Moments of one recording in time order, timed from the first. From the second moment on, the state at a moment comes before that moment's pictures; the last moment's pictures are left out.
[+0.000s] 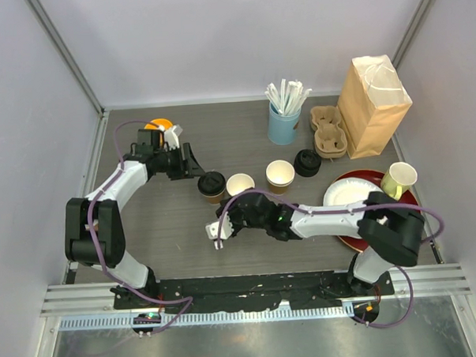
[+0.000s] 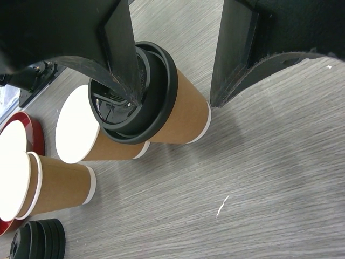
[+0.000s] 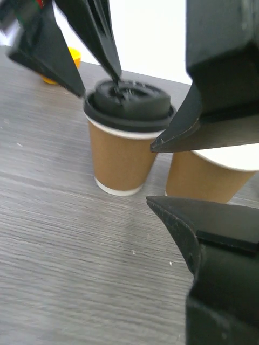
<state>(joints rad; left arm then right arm) -0.13 1.59 1.06 -0.35 0.58 -0.28 1.08 1.62 0.76 0.35 -0.01 -1.15</state>
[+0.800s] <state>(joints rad) -0.13 1.58 1.06 -0.37 0.58 -0.23 0.88 1.73 1.22 -0.16 -0.42 -0.88</state>
